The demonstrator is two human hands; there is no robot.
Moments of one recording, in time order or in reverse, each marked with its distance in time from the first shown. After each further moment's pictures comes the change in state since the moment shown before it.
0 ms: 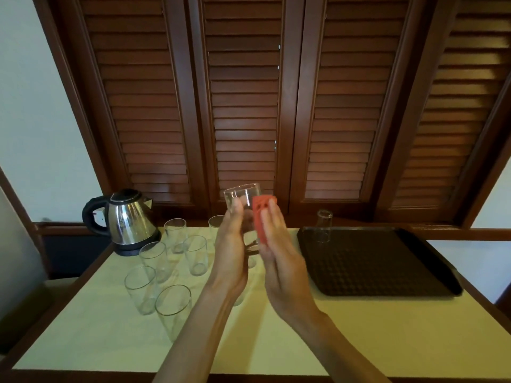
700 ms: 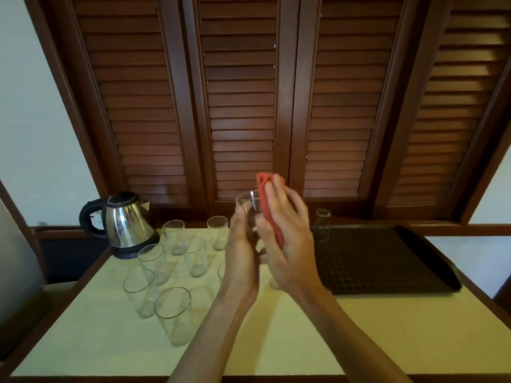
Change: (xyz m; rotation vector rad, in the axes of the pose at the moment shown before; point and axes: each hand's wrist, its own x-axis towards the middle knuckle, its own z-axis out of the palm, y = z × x) left_hand -0.006 -0.007 0.014 -0.076 0.006 0.014; right_hand 0.033 -0.006 -0.012 -0.110 0.140 0.018
